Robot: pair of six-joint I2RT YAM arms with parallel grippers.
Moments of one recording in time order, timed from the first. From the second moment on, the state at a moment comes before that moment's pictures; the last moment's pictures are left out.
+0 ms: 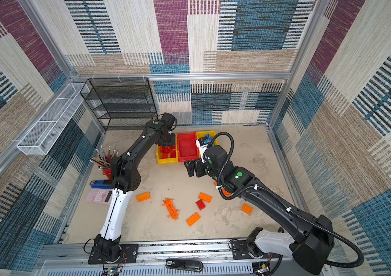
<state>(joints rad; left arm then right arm) -0.42 2.47 2.47 -1.16 -0.17 -0.31 0.71 1.21 1.08 -0.39 0.05 0.31</state>
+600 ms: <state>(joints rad) -0.47 2.03 1.92 -1.03 -0.07 -0.34 0.70 1.15 1.06 -0.43 0.03 0.36</state>
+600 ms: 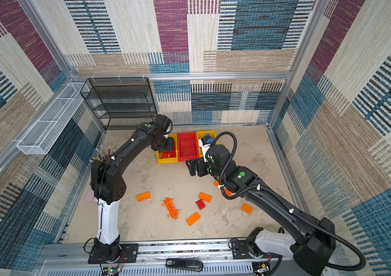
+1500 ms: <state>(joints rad) -1.11 1.74 1.26 -0.65 -0.04 -0.86 0.70 0.79 0.87 -0.60 0.17 0.58</state>
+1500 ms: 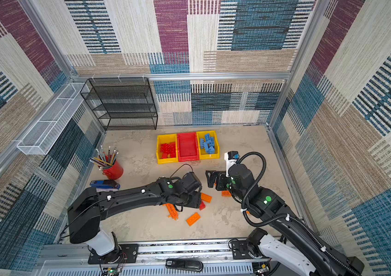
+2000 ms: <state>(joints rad) -1.16 2.02 1.47 -0.78 -0.08 -0.86 0.70 0.71 0.88 -0.62 0.18 0.58</state>
